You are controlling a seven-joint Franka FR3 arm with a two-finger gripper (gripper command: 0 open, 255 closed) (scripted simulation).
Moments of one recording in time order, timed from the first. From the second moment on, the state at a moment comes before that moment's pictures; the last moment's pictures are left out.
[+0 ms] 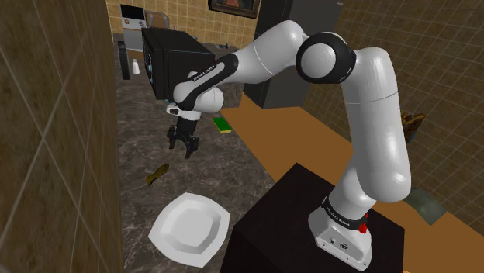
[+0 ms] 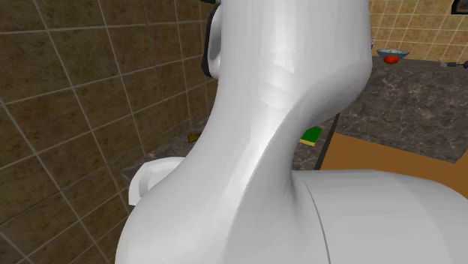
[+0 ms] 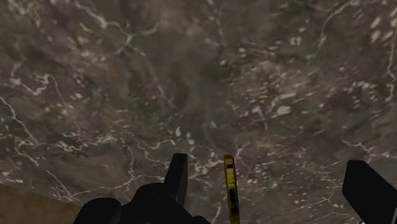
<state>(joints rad) 0.21 0.61 0.03 -1.80 0.47 2.35 -1.81</state>
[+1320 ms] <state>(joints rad) 0.23 0.78 0.08 -1.68 0.47 2.40 -1.89</state>
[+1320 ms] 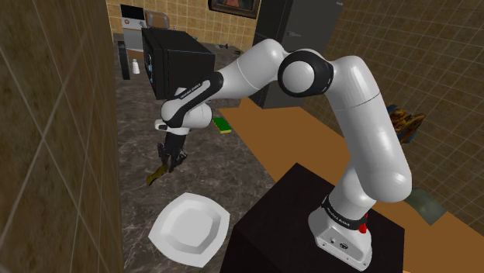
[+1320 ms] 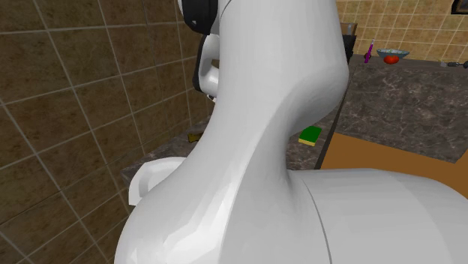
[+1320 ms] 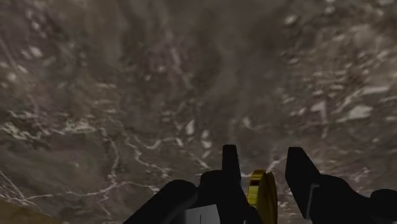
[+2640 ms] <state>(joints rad) 0.23 0.67 0.07 -1.72 0.46 2.33 -1.85</state>
